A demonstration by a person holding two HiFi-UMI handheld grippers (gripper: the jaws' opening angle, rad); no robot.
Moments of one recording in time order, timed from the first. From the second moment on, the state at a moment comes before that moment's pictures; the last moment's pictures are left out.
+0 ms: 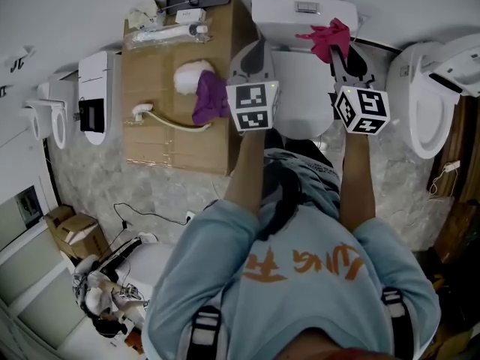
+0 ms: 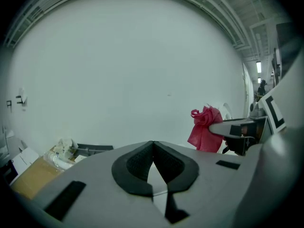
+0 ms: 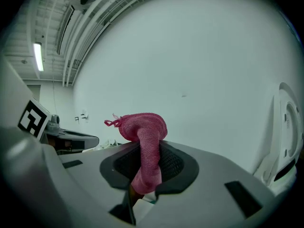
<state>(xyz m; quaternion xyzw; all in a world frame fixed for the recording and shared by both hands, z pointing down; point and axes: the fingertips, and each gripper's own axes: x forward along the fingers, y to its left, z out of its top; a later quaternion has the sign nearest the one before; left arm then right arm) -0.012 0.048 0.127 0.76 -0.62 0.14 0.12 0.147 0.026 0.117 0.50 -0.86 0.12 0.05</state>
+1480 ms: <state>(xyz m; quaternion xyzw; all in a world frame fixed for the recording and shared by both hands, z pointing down) -0.130 -0.136 0.262 0.75 -0.58 0.13 0.28 -0.054 -0.186 0.221 0.36 -0.90 0.13 0.19</state>
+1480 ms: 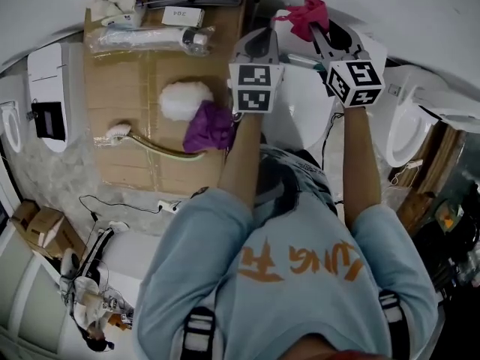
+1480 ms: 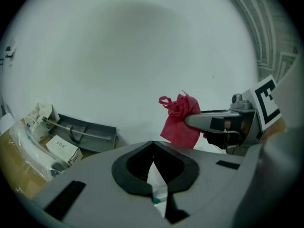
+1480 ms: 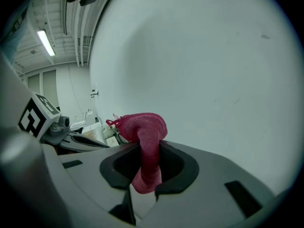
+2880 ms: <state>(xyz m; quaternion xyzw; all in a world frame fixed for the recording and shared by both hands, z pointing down) -0.115 -0.168 0.337 0.76 -0.54 0.13 0.34 -0.078 -0.213 0.334 0.24 -0.88 -0.02 0.40</state>
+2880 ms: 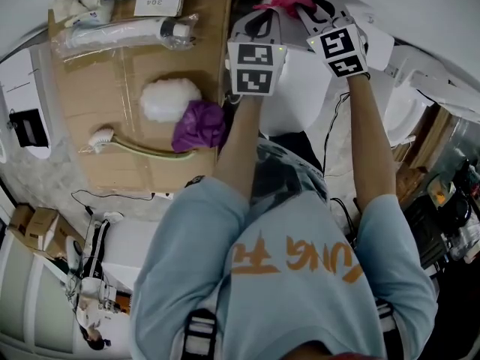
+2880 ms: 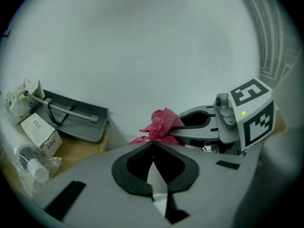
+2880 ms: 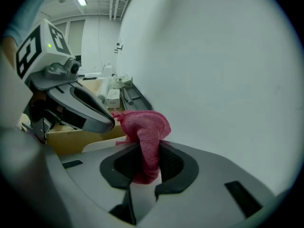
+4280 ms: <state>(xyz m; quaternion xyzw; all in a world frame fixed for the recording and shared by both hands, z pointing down) -0.030 -0.165 0.329 0.77 -0.51 0.19 0.33 0.038 -0.239 0.333 0.32 -0.87 0.06 0.36</state>
